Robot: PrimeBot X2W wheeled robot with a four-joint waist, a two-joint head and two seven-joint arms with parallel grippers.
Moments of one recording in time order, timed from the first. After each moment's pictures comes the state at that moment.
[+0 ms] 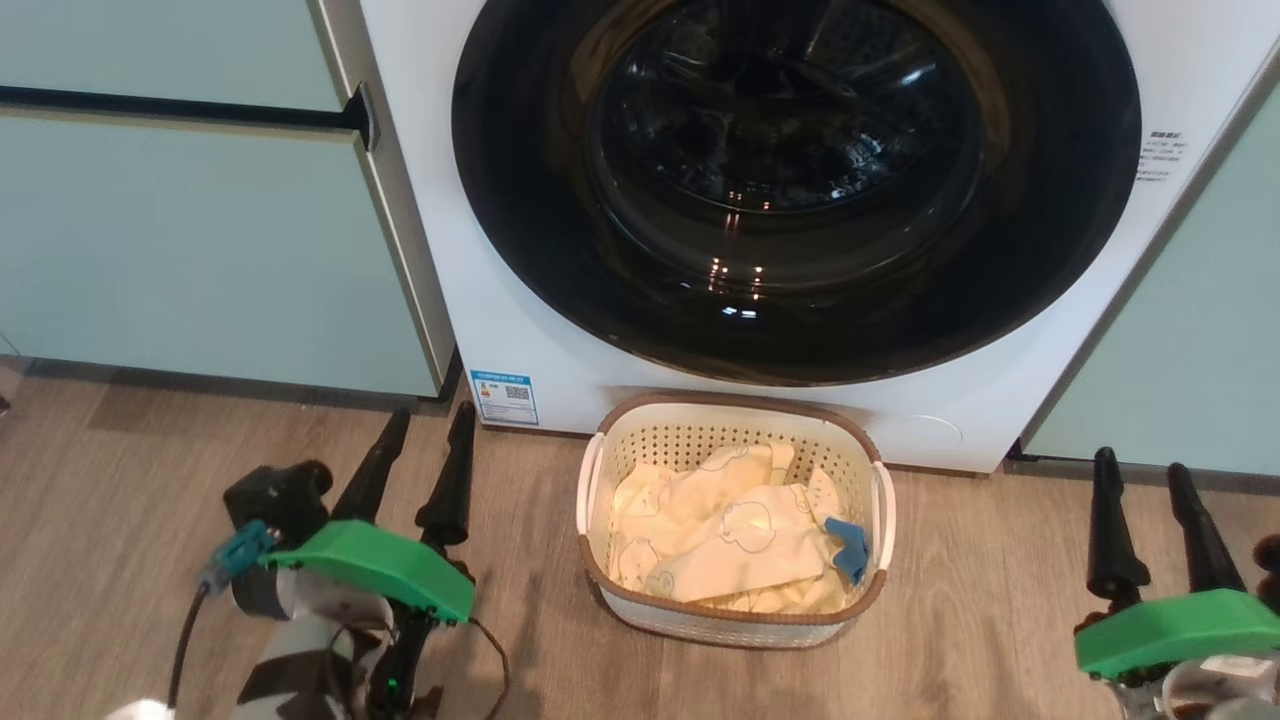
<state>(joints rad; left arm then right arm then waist) -0.12 0.03 0.00 0.22 -0.42 -0.12 -0.17 -0.03 -0.02 -0.03 0.17 0.37 0.13 -0.16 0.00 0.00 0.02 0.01</state>
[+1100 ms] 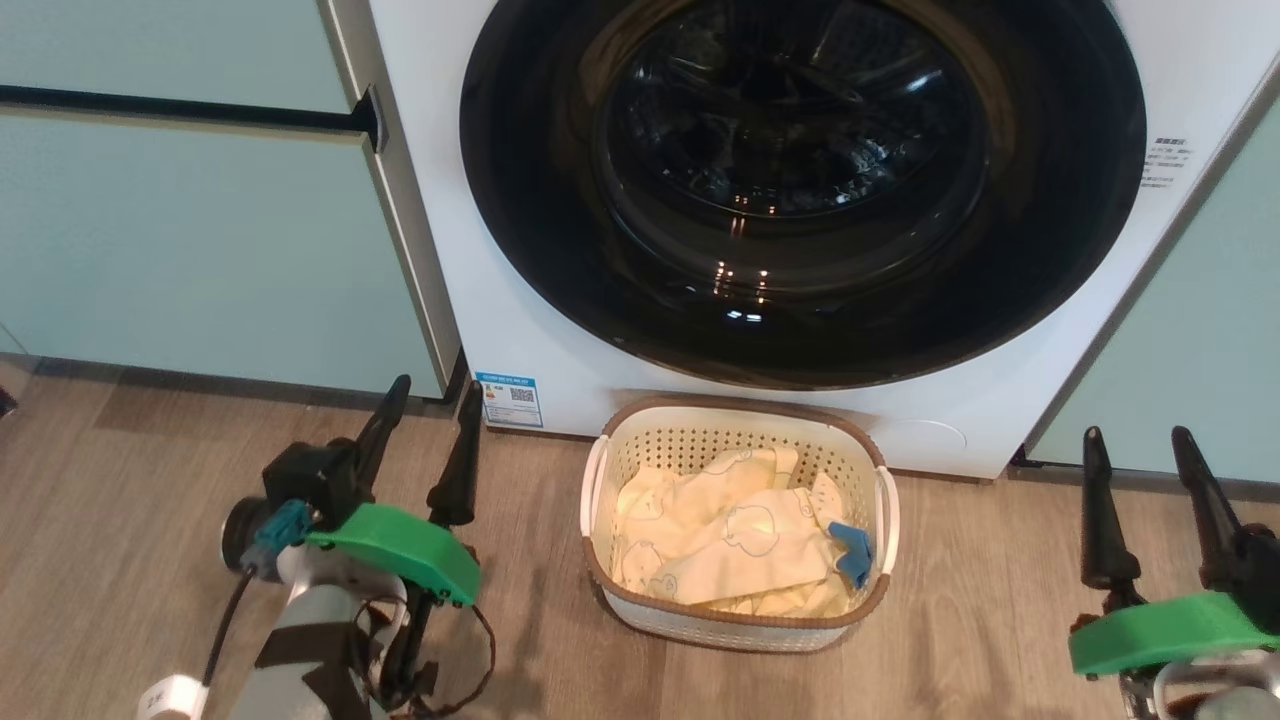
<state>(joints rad) -0.20 0.03 0.00 0.31 -0.17 -0.12 -0.25 -0.03 -0.03 -0.03 0.12 0.08 0.13 -0.25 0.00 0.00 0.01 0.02</state>
